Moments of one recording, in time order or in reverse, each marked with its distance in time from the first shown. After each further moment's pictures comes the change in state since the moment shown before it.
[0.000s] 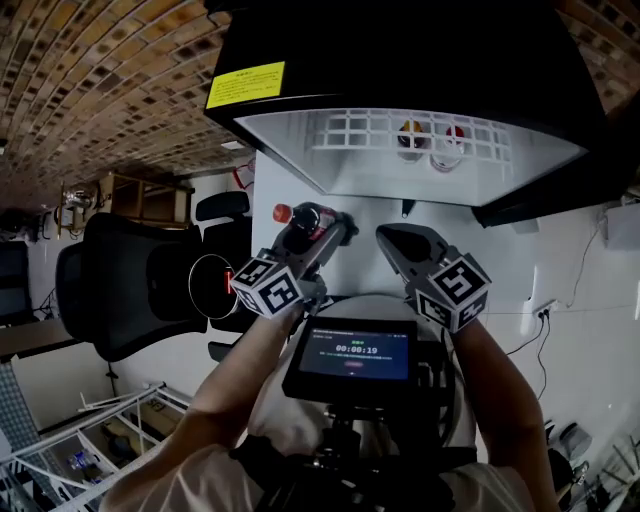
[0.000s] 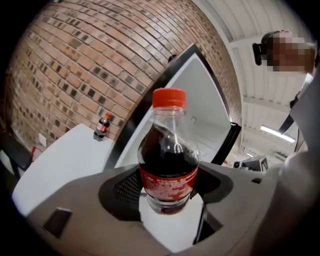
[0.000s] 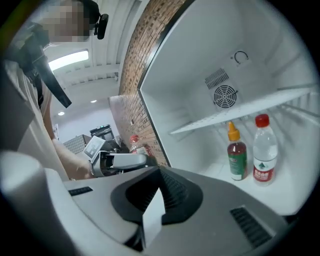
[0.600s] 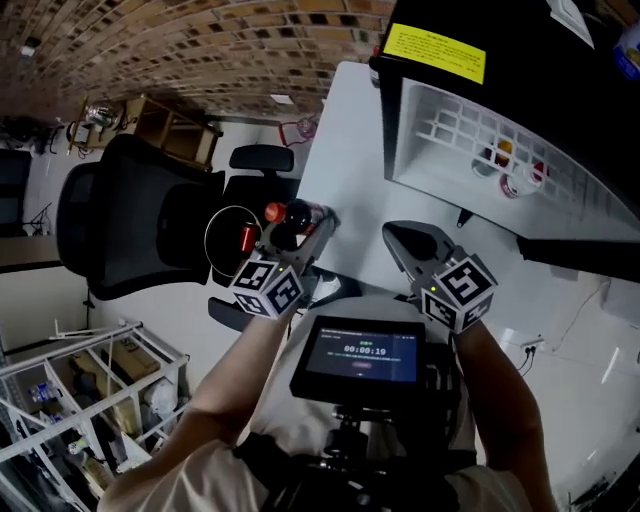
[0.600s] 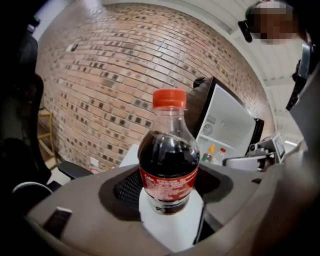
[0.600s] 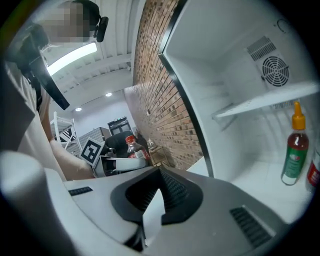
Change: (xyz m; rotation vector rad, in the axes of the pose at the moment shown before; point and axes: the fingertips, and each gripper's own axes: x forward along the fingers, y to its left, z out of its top) left arm -0.136 0.105 0.010 0.096 -0.106 0.387; right arm 0.095 0.077 -0.010 -0.044 0.103 0.190
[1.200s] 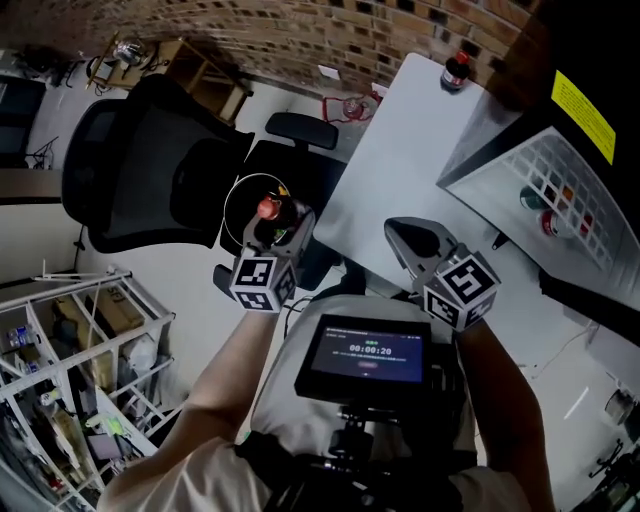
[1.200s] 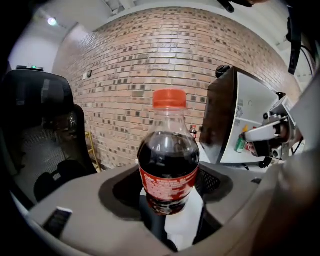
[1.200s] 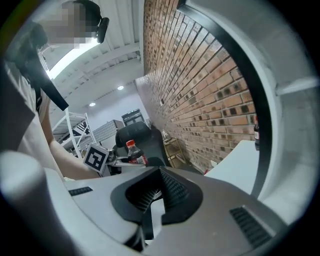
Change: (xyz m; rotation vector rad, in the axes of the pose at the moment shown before) left arm -0.086 0.140 -0.023 0.135 0.056 0.354; right arm 0.102 0.055 -0.012 -0.037 0.115 0.170
